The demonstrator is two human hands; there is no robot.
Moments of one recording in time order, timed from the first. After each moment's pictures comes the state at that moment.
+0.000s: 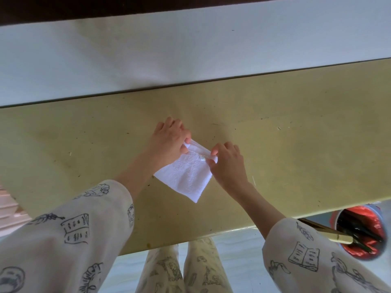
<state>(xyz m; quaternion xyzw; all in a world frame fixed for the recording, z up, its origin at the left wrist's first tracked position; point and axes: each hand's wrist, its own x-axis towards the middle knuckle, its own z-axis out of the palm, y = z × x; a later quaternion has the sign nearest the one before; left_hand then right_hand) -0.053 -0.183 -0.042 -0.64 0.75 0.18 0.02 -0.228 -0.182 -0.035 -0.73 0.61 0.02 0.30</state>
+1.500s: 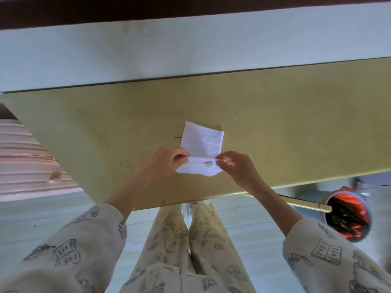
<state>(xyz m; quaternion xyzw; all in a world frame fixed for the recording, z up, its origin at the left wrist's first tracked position) -0.059 -0.060 0.020 -0.68 0.57 0.43 -0.15 -0.270 -0.113 0.027 -0.61 0.58 -0.08 0.53</state>
